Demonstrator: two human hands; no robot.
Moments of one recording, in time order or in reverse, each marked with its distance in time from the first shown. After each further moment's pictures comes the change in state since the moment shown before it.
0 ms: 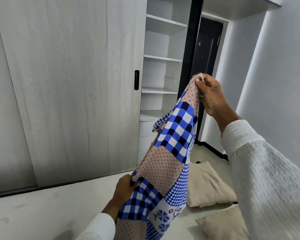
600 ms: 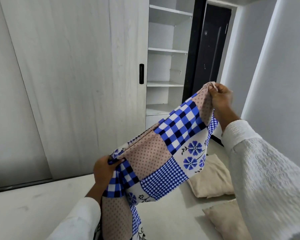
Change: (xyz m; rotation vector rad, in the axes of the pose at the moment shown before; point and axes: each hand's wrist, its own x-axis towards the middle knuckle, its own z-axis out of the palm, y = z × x) left_hand -0.008 -0.020 -0.078 -0.003 0.478 -0.048; right_hand -0.010 0.043 -0.021 -0.177 0.416 0.162
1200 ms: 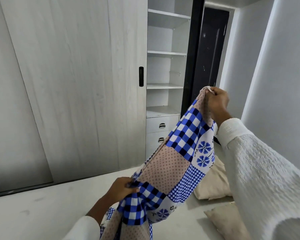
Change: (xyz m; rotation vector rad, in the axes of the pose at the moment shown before) left_hand -0.040 -0.009 0.024 0.014 -0.636 0.100; right_hand 0.001 0.004 0.002 -0.138 0.077 0.029
